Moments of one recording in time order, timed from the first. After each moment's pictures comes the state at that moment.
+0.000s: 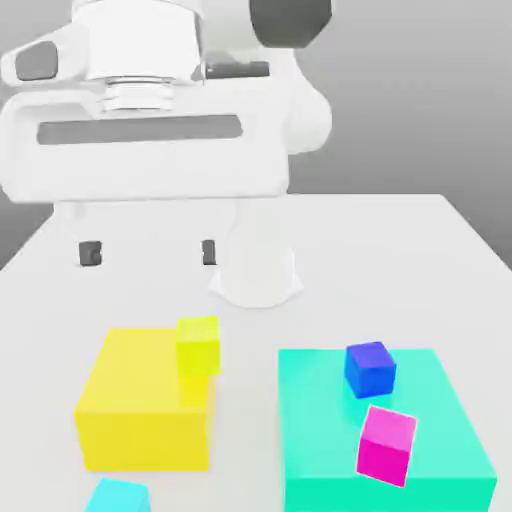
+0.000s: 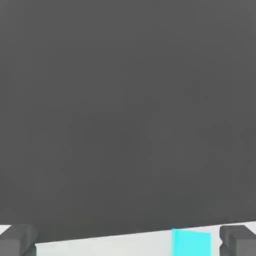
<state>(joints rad) -0.02 -0.05 -0.16 -2.27 0.11 2.50 0.66</state>
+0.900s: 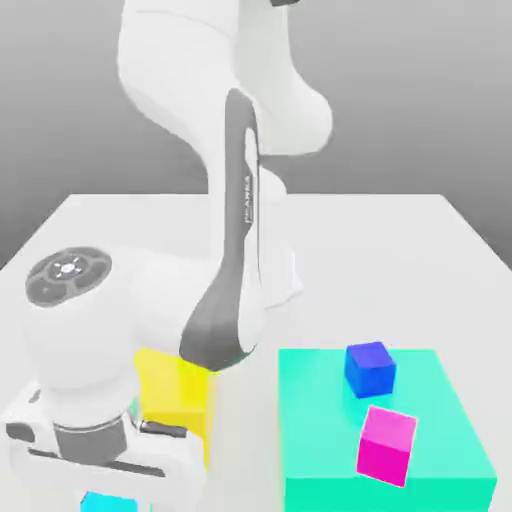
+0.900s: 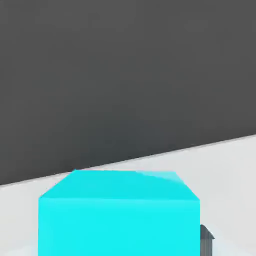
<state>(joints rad) -0.10 0.40 -0.17 -2.25 0.14 2.64 0.60</state>
